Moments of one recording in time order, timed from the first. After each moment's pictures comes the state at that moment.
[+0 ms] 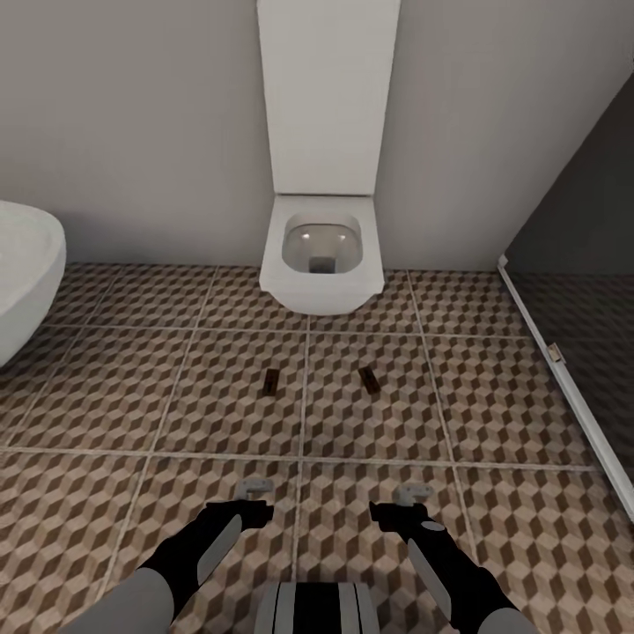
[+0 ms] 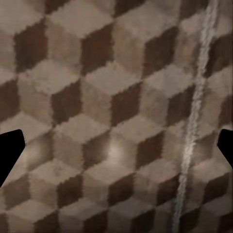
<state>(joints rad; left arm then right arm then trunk) -0.61 -0.01 -0.48 -0.57 0.54 0.40 0.22 -0.49 0.01 0.25 -0.66 -0.26 0.22 -0.10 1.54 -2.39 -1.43</state>
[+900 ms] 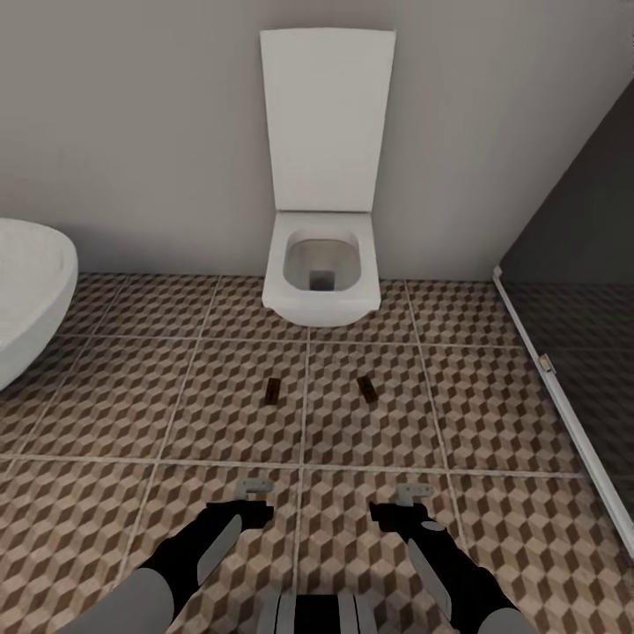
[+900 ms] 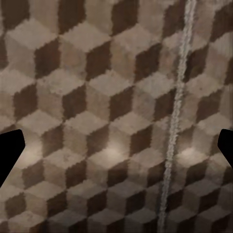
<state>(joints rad) -0.61 -0.01 -0.48 -0.57 0.54 0.40 0.22 -0.49 0.01 0.25 -0.66 -0.26 0.22 -0.10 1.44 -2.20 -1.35</state>
